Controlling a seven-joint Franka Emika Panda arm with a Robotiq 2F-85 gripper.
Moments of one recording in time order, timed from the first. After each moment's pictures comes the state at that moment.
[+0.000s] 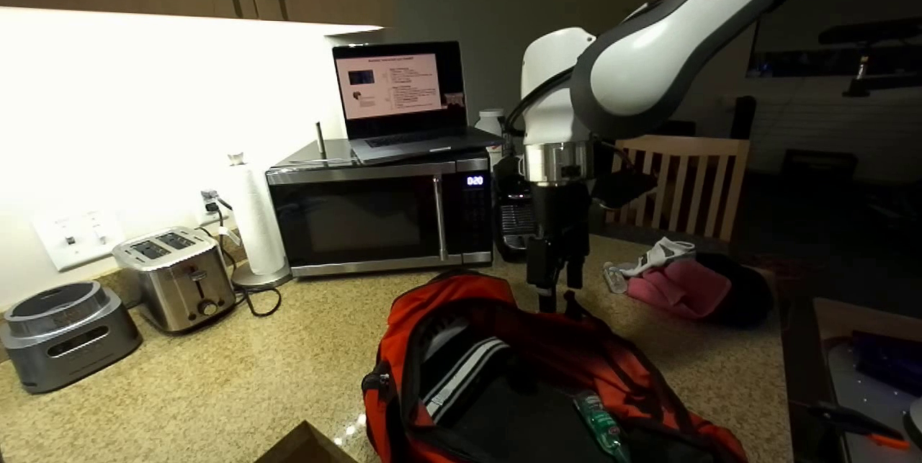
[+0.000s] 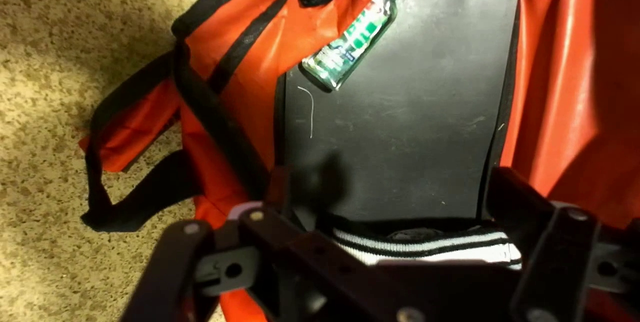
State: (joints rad) arm 0.18 0.12 0.13 -2.21 0.20 2.25 0.22
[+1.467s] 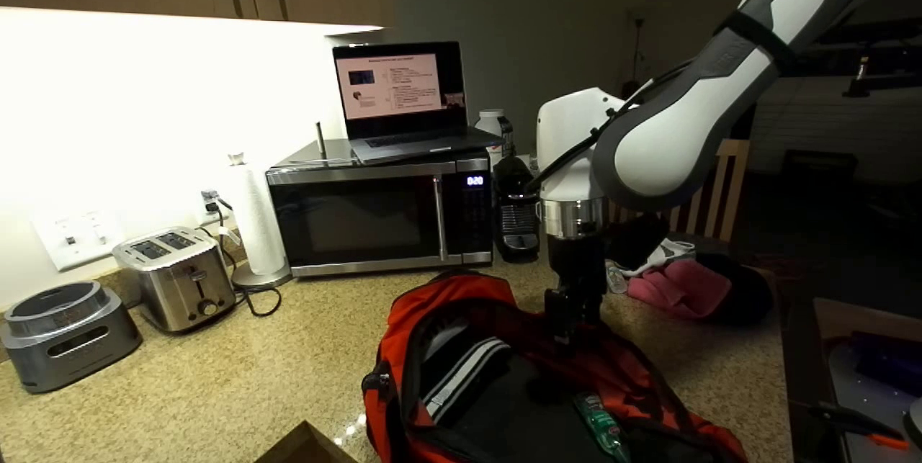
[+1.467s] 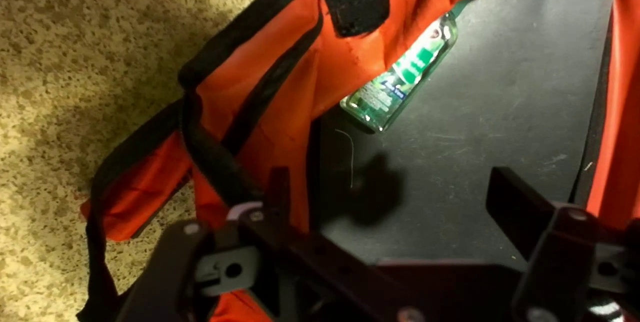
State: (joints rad) arm 0.19 0.19 0.14 -2.32 0.15 2.41 0.30
